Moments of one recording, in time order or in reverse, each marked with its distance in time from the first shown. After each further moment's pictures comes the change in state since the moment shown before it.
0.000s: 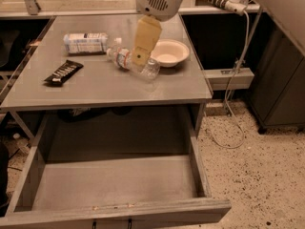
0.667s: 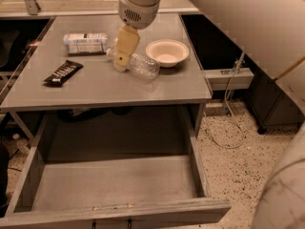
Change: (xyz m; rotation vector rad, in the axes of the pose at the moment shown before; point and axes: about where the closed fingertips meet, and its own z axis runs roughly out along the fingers) arm -0.033 -0.036 0.063 0.064 0.033 0.059
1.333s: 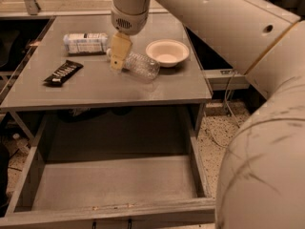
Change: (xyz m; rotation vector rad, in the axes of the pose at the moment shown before) arm -0.014 -0.013 0.042 0.002 0.035 -0.016
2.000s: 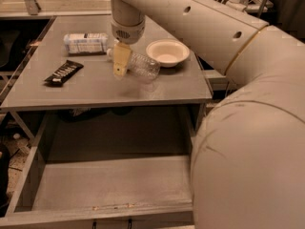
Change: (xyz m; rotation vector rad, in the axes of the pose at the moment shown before) arm 0.004 -0.010 0.047 -0.002 0.076 -0.018
